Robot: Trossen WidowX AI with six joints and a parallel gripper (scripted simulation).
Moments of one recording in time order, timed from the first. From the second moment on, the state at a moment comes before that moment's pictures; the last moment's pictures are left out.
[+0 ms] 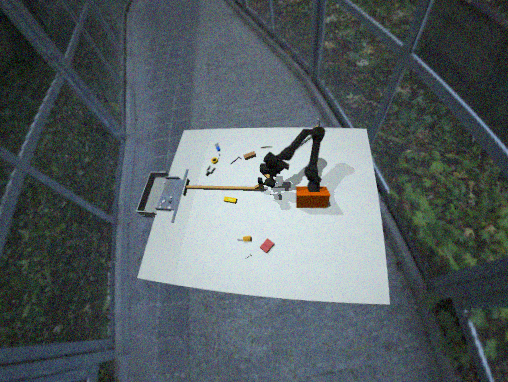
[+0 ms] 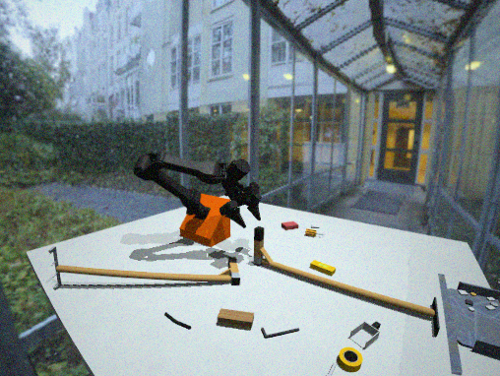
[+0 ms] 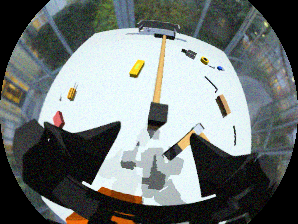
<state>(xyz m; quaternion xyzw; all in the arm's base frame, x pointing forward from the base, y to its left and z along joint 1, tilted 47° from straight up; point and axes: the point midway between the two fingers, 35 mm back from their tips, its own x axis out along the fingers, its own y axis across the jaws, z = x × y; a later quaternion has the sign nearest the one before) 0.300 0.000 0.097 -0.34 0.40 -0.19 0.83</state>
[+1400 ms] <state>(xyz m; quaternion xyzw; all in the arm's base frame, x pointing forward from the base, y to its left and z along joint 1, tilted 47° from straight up) 0.339 -0.037 0.064 -0.34 0.39 -0.19 0.83</state>
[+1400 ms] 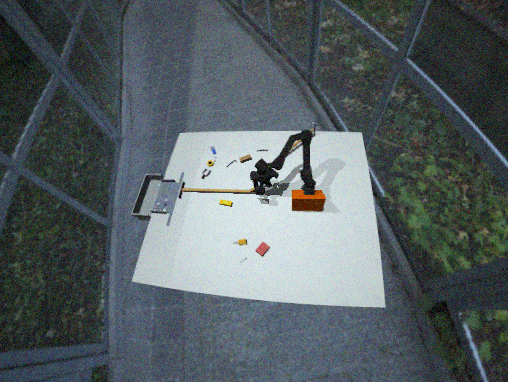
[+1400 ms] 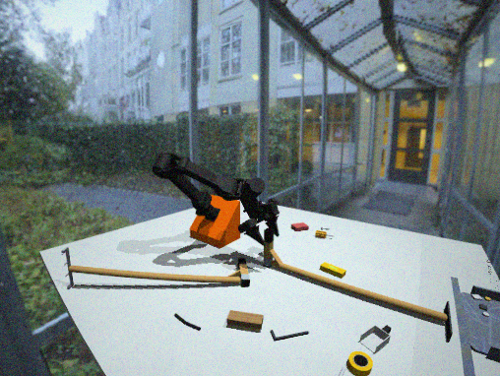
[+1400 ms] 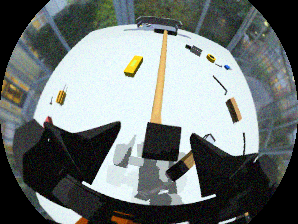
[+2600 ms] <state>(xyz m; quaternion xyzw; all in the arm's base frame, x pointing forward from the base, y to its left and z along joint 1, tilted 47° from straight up) 0.346 -0.047 0.056 -0.34 0.39 -0.19 0.83</state>
